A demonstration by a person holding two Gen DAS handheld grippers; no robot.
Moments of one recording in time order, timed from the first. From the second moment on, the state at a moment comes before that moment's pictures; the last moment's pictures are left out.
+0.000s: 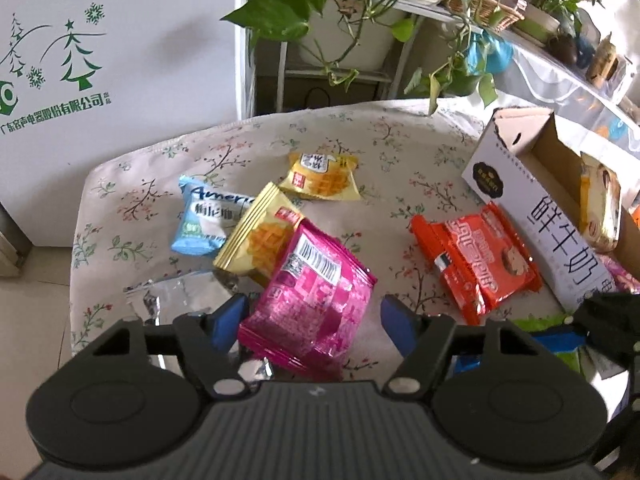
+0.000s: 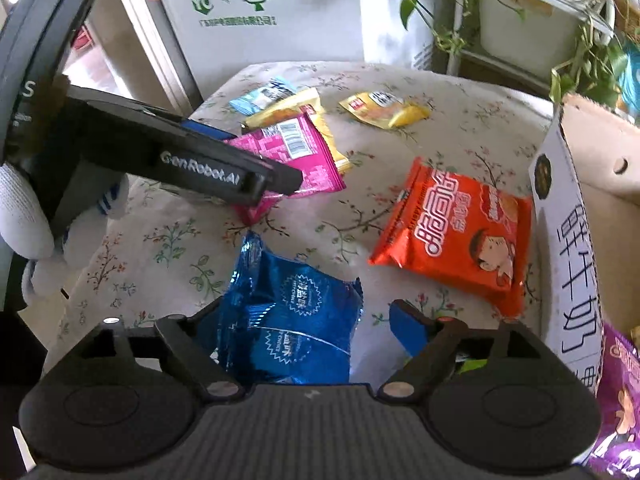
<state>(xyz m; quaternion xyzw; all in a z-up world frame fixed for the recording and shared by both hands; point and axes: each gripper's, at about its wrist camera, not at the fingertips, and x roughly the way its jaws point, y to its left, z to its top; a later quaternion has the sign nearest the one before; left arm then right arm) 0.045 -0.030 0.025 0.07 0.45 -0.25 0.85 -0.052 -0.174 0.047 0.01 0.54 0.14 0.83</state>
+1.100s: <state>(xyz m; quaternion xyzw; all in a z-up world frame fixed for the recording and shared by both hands) 0.029 -0.076 0.005 0.14 0.44 -0.31 0.83 -0.070 -0.175 0.048 0.02 0.56 0.15 0.82</state>
